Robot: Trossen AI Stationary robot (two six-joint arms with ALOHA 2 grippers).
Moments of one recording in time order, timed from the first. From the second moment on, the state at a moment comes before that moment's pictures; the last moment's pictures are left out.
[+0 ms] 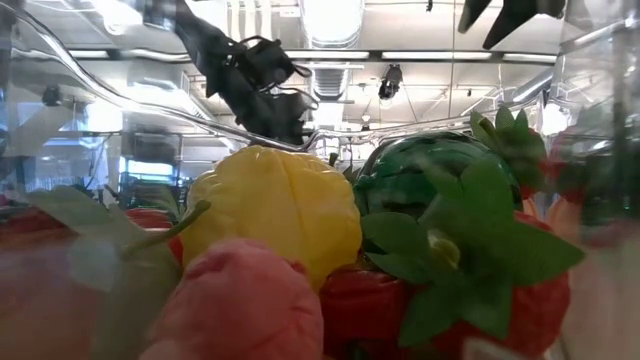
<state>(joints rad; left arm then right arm) 0.47 1.64 1.08 -0.21 0.12 -0.09 0.35 1.29 1.38 -1.35 0.68 1.29</state>
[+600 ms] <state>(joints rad) 0.47 1.64 1.08 -0.22 0.11 -0.10 0.14 1.30 1.33 -1.29 0.57 1.43</state>
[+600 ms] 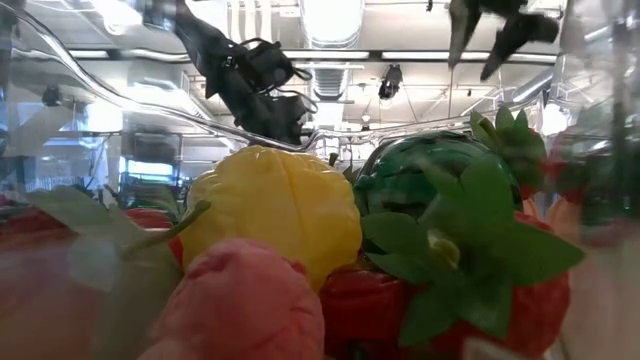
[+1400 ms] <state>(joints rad) 0.47 1.64 1.05 -0.35 0.05 -0.10 -0.27 1.44 1.07 -0.64 0.08 0.82</state>
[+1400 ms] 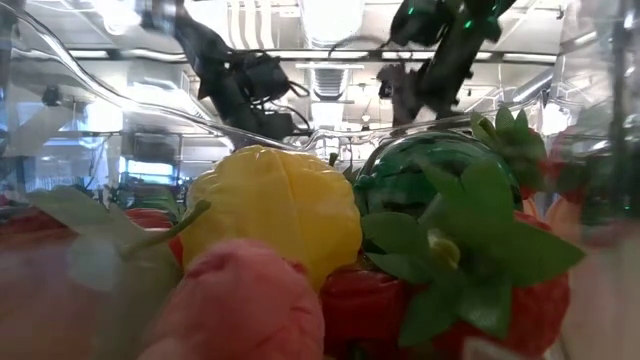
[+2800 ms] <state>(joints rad) 0.47 1.64 0.95 -0.46 0.00 -0.07 -0.25 1.89 1.26 -0.61 0.00 0.63</state>
